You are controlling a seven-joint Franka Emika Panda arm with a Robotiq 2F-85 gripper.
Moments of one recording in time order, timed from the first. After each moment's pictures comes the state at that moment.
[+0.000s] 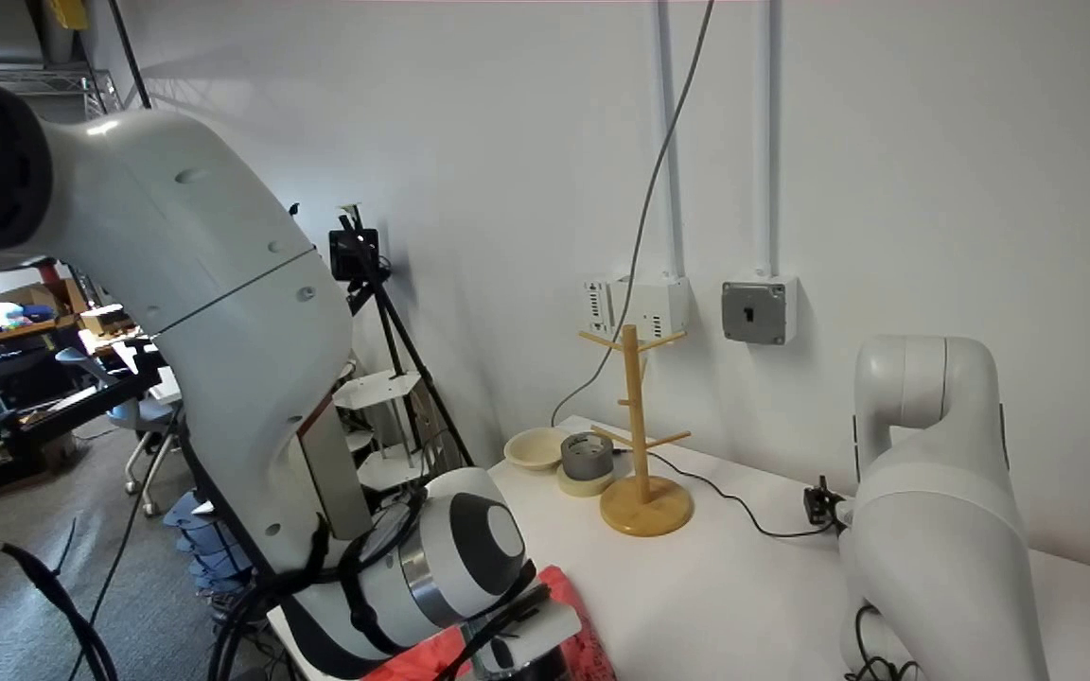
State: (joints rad) arm 0.04 0.40 -0.20 -2.43 -1.24 2.40 1.72
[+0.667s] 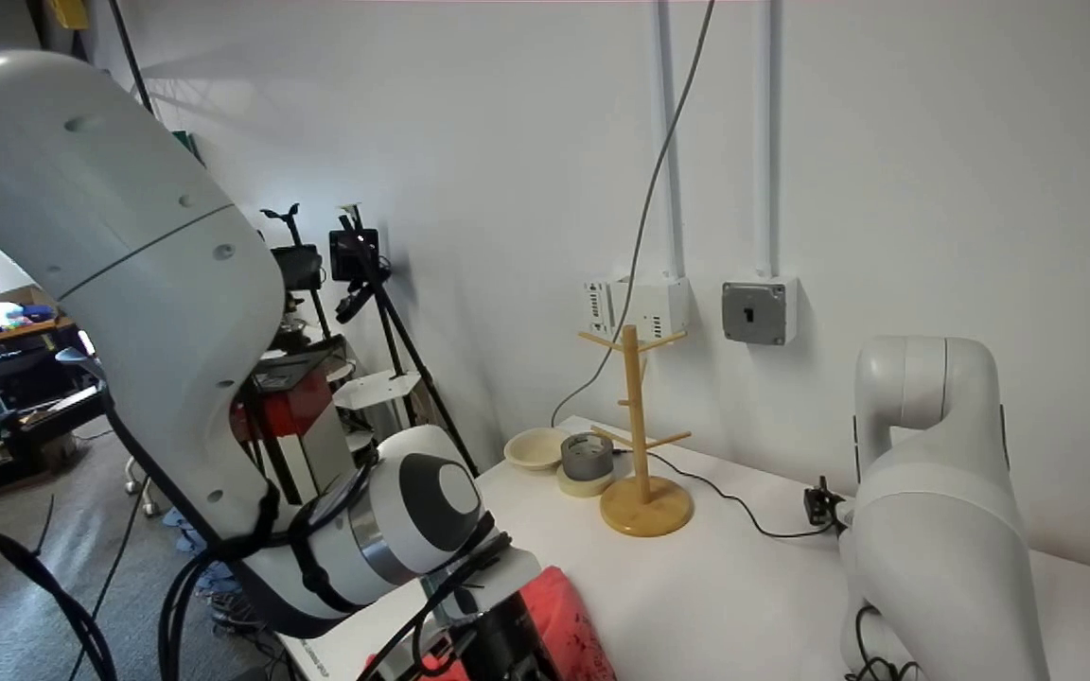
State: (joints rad) arm 0.01 0.24 -0.10 -2.53 -1.21 2.46 1.65
